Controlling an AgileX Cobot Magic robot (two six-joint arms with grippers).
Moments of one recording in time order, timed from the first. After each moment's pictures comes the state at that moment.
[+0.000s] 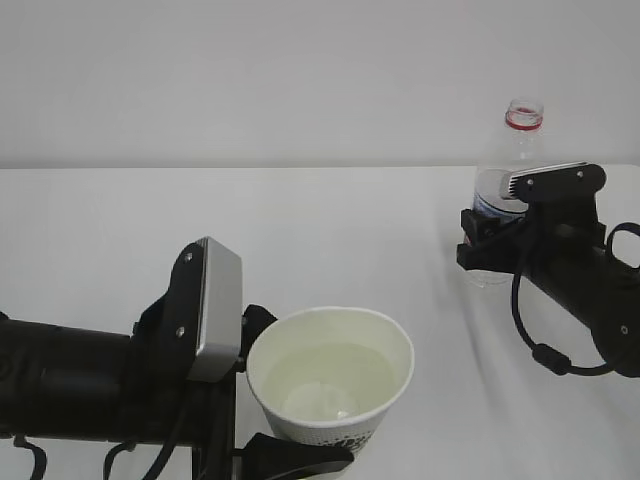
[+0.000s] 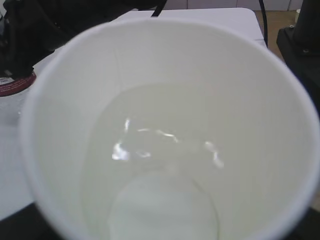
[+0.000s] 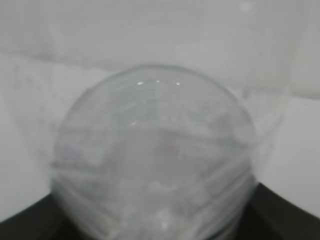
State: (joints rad) left arm -0.66 1.66 -0.52 1.01 -0.82 -0.39; right arm 0.24 2.01 -0.65 0.08 -0.96 -0.09
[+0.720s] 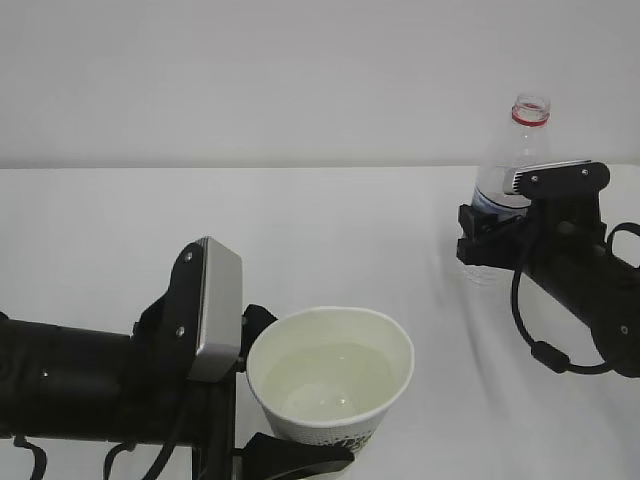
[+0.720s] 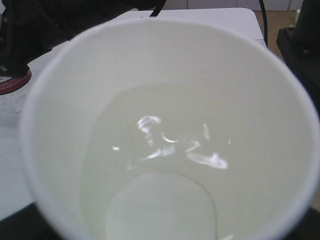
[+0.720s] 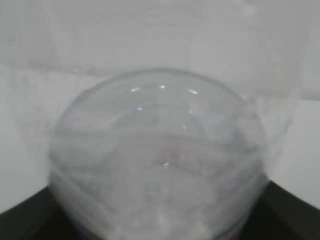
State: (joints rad) left arm -0.66 1.66 -0.52 1.01 -0.82 -0.39; right arm 0.24 2.01 -0.65 0.08 -0.98 -0.06
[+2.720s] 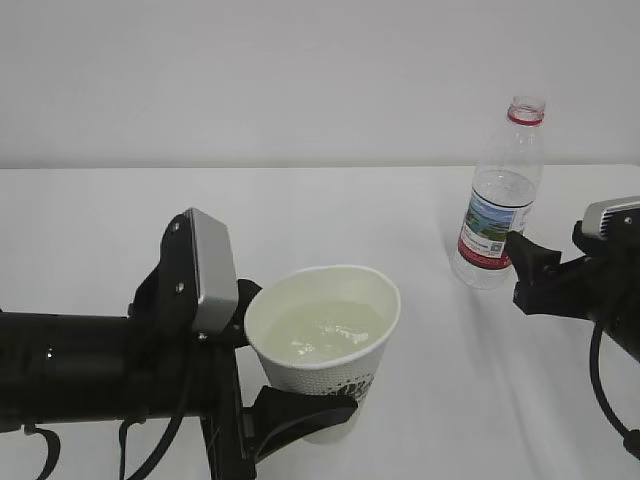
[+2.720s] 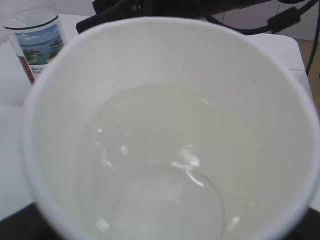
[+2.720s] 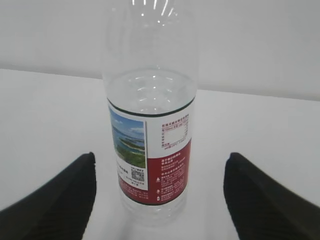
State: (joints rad) left arm -0.66 1.66 -0.52 0.84 -0.82 -0.39; right arm 0.24 1.77 -0.30 0.07 -1.14 -0.05
